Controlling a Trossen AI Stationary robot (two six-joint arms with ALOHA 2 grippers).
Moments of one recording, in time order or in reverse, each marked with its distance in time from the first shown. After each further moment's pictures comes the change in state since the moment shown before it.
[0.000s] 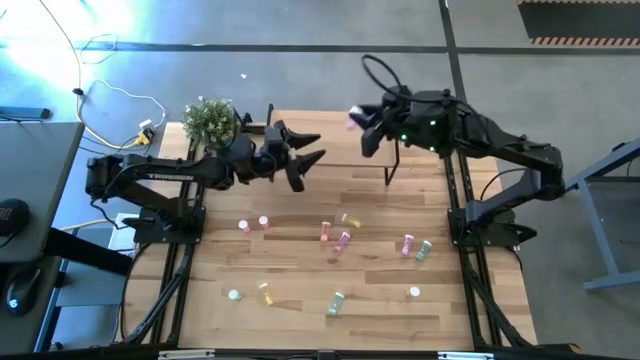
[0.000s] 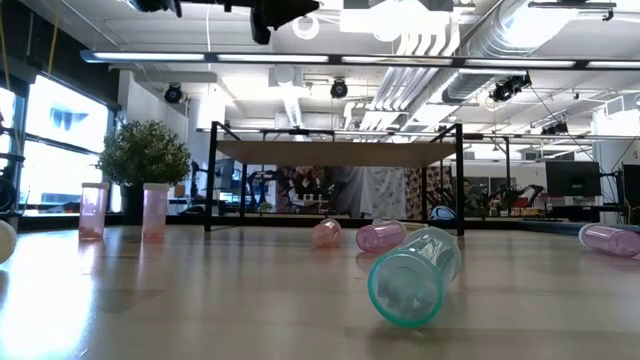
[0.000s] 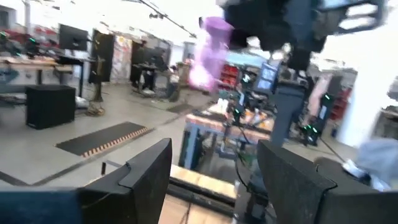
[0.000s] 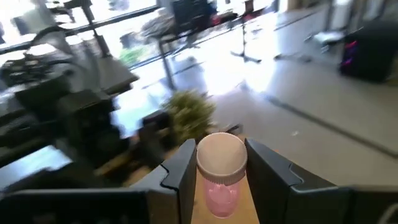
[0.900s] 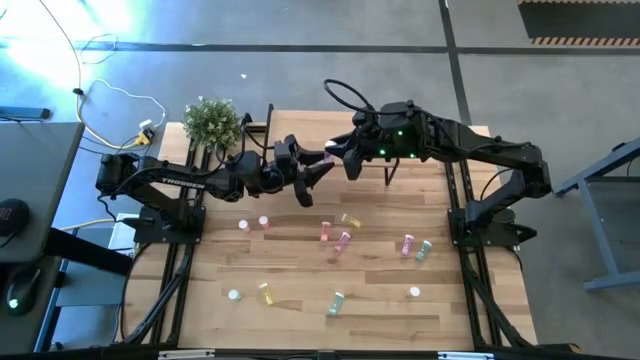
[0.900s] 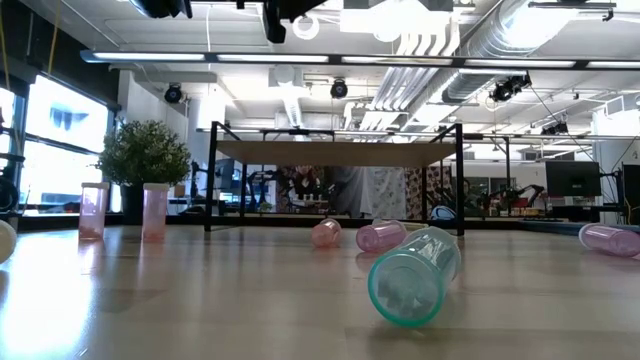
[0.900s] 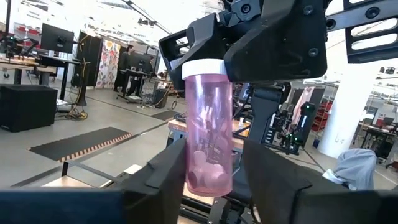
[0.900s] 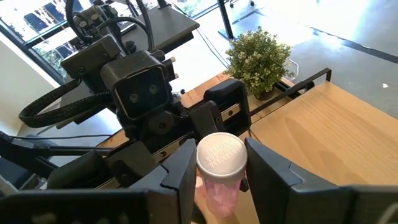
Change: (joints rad) left arm -0.116 0.122 -0.001 0.188 -0.095 -0.022; right arm 0.021 0.116 0.000 -0.009 -0.331 0.171
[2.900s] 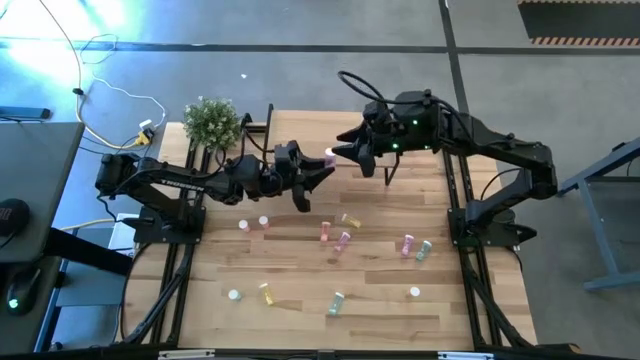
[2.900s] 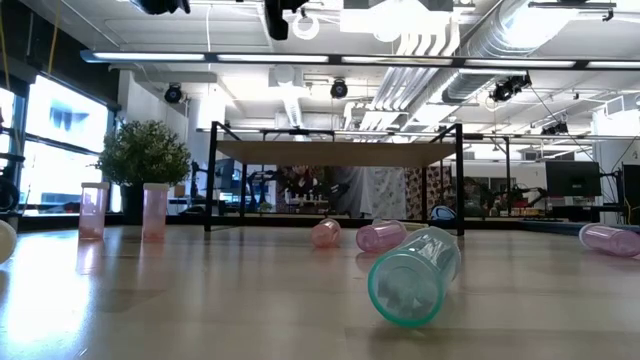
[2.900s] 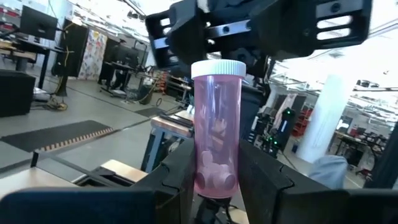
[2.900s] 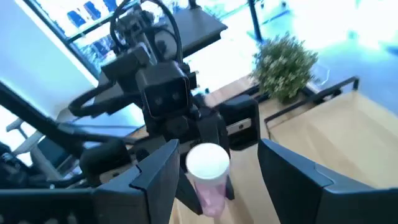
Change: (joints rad) left arm -0.026 -0.001 0.000 0.009 0.011 -0.074; right arm -0.035 -0.054 0.001 -0.002 -0.150 -0.049
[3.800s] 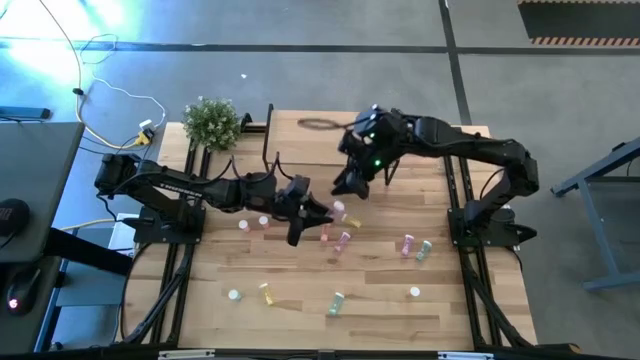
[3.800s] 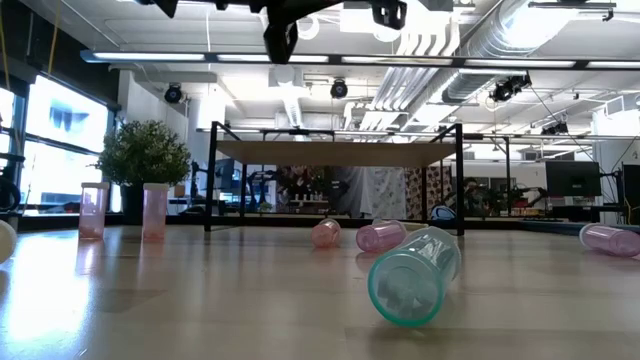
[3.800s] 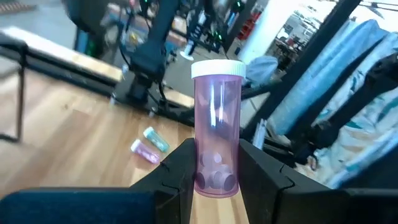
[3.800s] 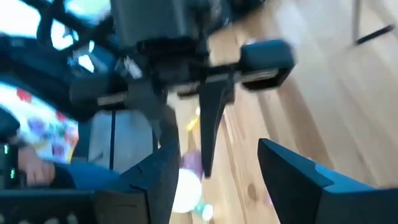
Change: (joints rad) left arm -0.083 0.001 0.000 -0.351 0.275 -0.163; right arm -0.033 0.136 -0.001 -0.231 -0.417 0.057
